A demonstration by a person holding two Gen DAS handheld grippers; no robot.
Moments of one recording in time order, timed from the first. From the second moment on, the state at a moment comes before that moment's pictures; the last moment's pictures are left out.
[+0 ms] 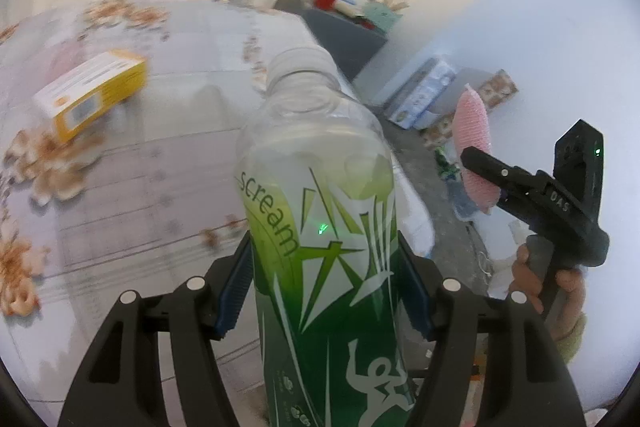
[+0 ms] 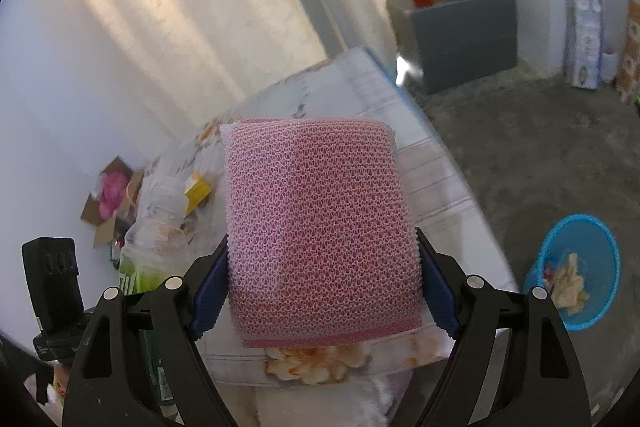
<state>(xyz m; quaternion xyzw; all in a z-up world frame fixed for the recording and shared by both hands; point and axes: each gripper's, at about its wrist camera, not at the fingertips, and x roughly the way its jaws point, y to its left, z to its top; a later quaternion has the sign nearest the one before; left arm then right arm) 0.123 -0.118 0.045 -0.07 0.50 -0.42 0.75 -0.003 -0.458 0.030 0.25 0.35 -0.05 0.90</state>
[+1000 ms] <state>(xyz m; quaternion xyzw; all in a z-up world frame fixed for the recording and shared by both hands) 0.052 -0.336 0.073 0.03 0.49 -0.55 0.68 -0.145 -0.577 0.001 0.37 0.29 -0.18 0.86</state>
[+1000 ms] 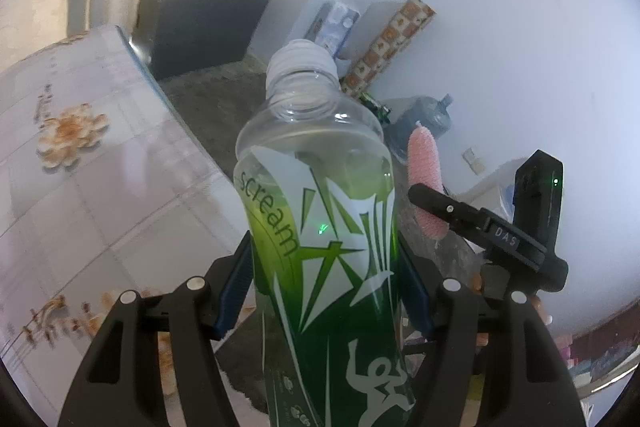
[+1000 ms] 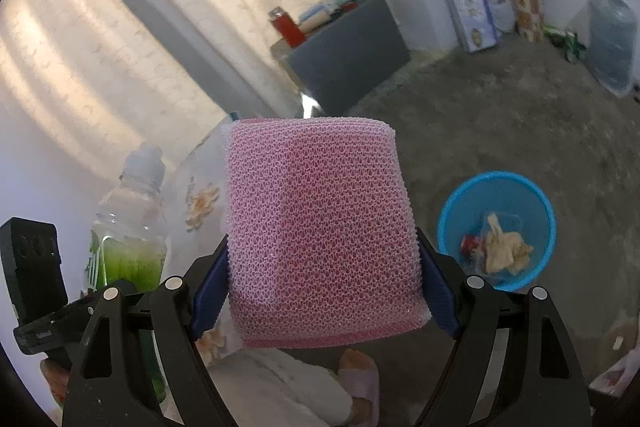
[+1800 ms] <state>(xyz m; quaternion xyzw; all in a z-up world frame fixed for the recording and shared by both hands) 0.020 -0.506 -0.016 0.13 0.57 -0.53 0.61 -0.217 -0.659 -0.098 0.46 0.32 -0.27 0.78</state>
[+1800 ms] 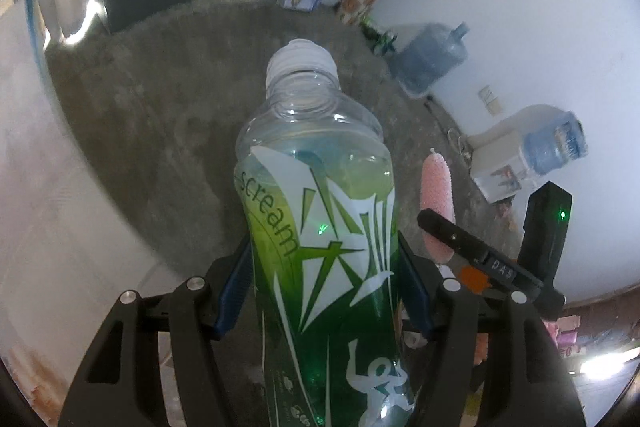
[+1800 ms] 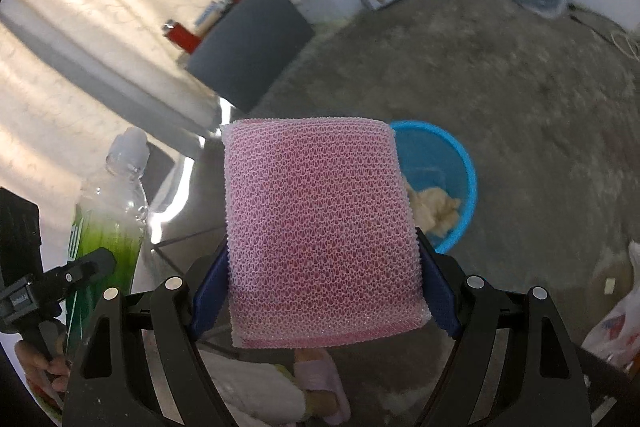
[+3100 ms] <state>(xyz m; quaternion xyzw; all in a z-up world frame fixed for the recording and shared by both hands) 0.026 -0.687 -0.132 0.15 0.59 -0.46 0.64 -0.172 -0.779 -0.273 0.59 0.36 -0.29 0.66</state>
